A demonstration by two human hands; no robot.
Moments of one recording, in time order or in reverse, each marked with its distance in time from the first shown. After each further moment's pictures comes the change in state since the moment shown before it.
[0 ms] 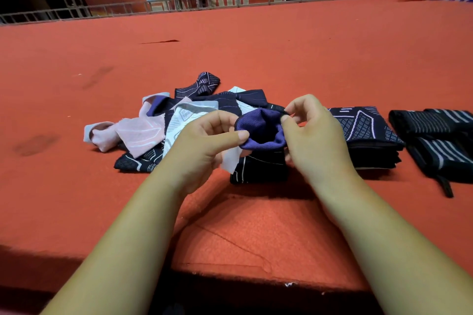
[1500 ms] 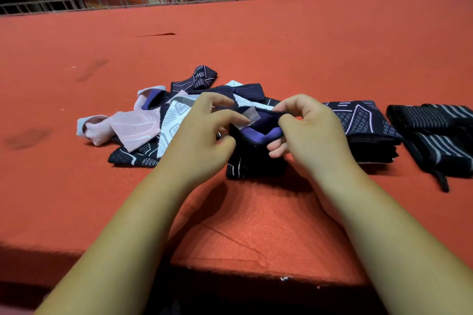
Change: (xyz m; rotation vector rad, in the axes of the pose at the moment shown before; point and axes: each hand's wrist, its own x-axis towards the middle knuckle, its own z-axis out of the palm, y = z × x) left_hand -0.001 0.000 0.001 0.995 0.126 0.448; right_hand -0.008 -0.020 -0.006 0.163 -0.143 0.226
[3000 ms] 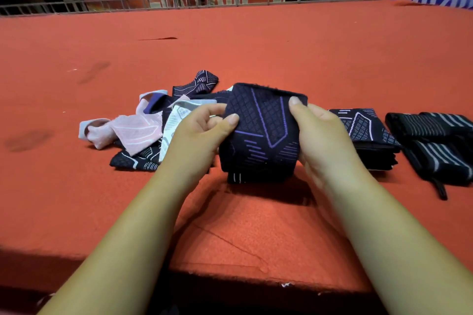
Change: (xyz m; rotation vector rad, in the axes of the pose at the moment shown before) left_hand 0.002 -0.002 0.004 -0.744 0.067 -0.430; right_hand 0.014 0.009 0.001 0.373 -0.033 0.057
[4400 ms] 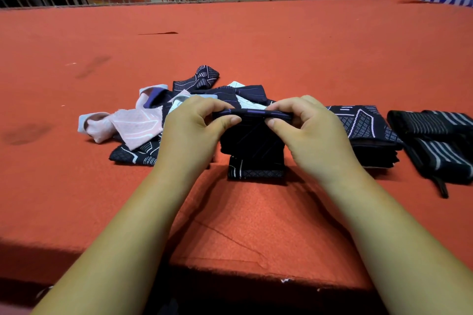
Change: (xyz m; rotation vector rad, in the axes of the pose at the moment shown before) left_hand 0.002 0.004 -0.007 0.525 0.194 0.281; right_hand 0.000 0.008 -0.011 -0.654 -0.041 -0.463
